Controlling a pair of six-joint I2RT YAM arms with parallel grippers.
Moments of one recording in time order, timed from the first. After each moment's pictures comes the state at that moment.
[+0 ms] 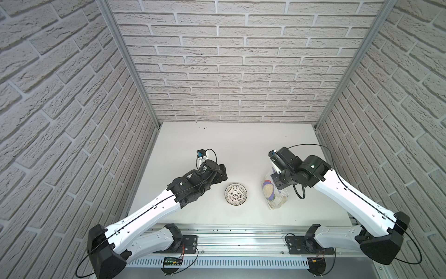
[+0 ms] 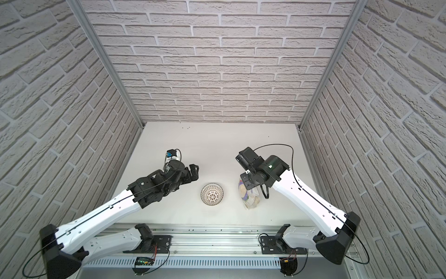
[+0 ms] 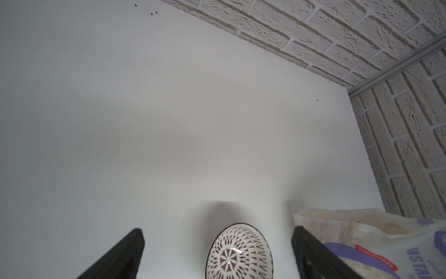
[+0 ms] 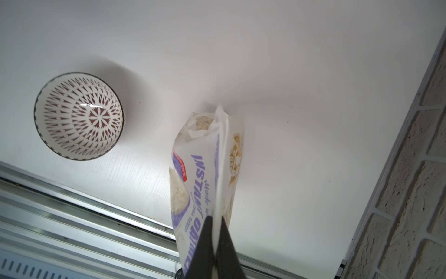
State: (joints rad) left arm -0.77 1.04 0.91 -0.58 -0.38 -0.82; right arm 0.77 1.26 1.39 -1.28 0.29 0.33
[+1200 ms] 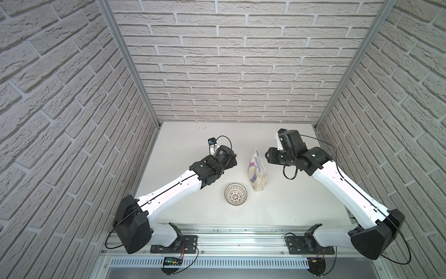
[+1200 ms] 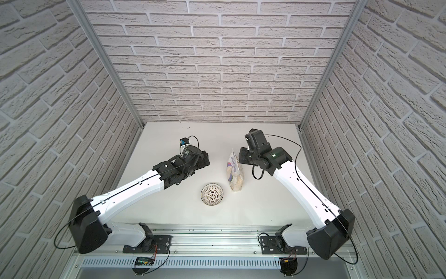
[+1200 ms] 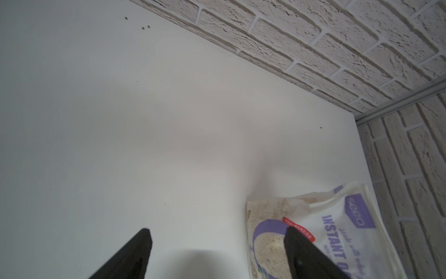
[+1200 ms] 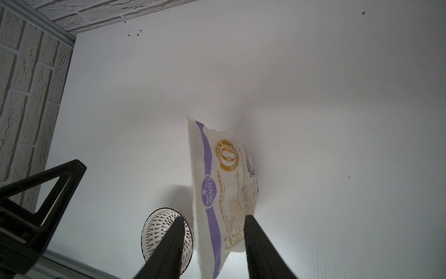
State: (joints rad) left arm -0.73 1.38 1.11 -0.41 -0.36 -0.85; right arm 0.51 1.29 1.30 -0.82 0.00 0.56
